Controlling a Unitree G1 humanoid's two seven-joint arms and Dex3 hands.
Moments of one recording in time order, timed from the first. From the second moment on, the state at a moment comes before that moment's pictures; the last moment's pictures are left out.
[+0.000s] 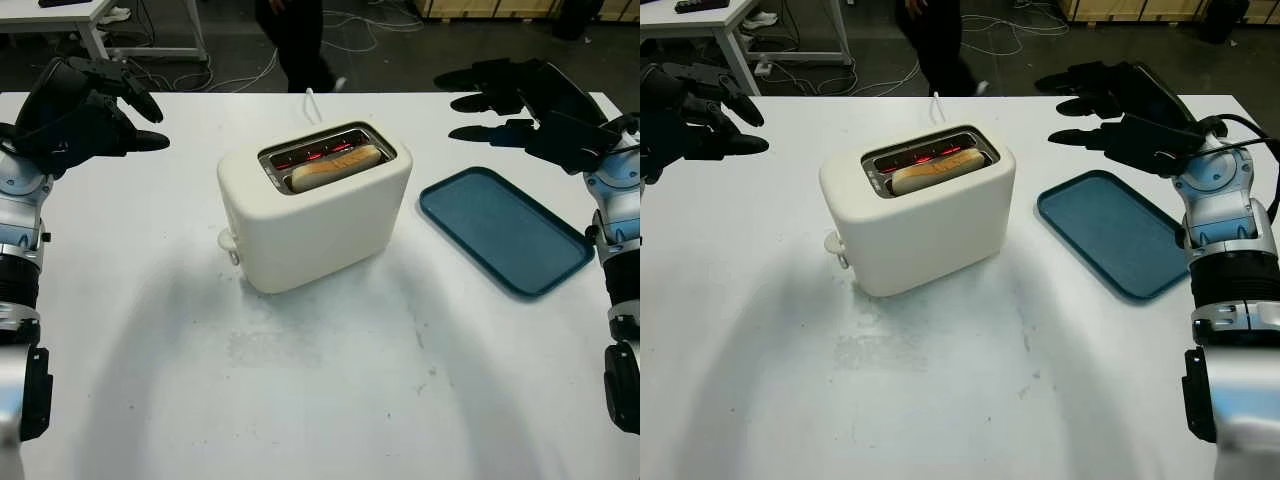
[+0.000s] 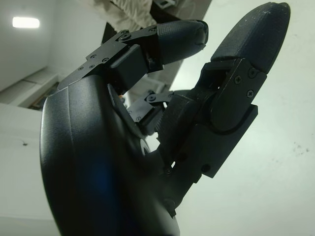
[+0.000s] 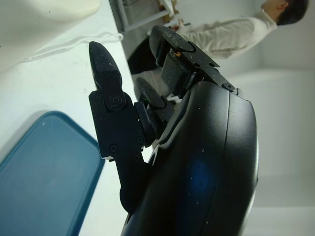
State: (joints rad) left arm -0.79 0.69 0.07 0.70 0.16 -0.36 -0.26; right arm -0.82 -0.63 0.02 0.61 -0.17 -0.29 0.45
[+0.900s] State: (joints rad) left arm -0.79 0.69 0.07 0.70 0.16 -0.35 -0.27; right arm -0.82 -0.63 0.02 0.60 -0.17 -0.29 0.46
